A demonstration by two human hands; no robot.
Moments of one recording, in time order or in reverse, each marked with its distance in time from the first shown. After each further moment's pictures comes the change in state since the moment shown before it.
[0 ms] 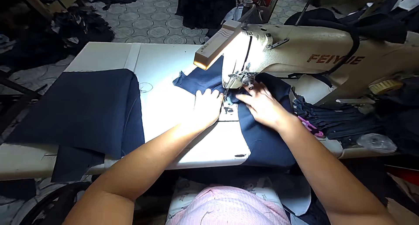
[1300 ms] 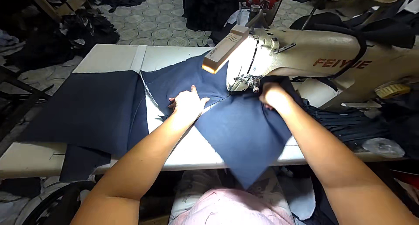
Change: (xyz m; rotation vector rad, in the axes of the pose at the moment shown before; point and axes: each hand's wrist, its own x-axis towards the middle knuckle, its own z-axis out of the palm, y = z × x) left_hand -0.007 -0.041 -0.026 -0.113 -0.250 -0.628; right_hand 0.054 0.011 -0.018 0.031 -0.368 0.960
